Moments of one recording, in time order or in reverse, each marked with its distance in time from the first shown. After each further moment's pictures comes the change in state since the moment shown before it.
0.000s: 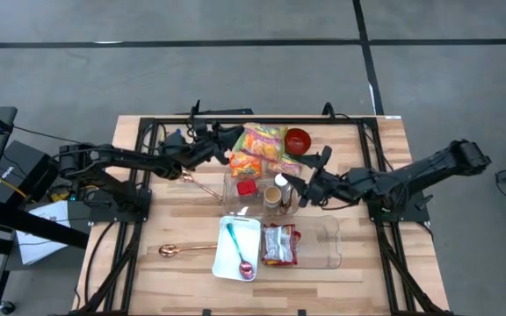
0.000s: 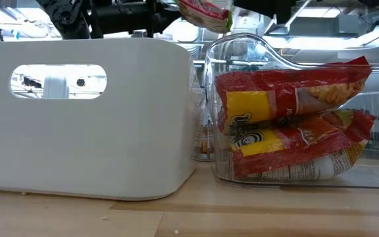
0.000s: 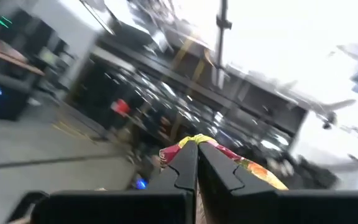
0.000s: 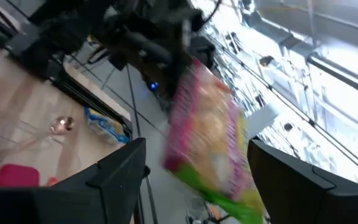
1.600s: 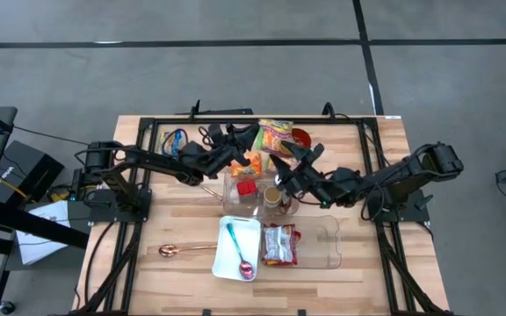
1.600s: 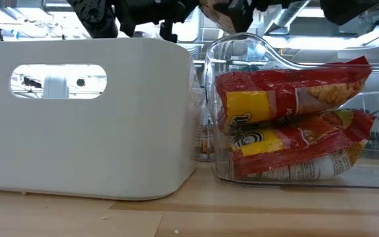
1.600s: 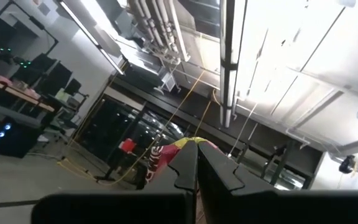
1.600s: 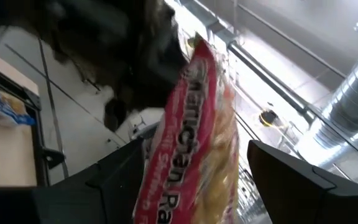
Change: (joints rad) left arm -0.128 0.243 0.222 0.199 -0.222 0.101; right arm -0.060 0.334 0.088 0.572 0.174 -0.390
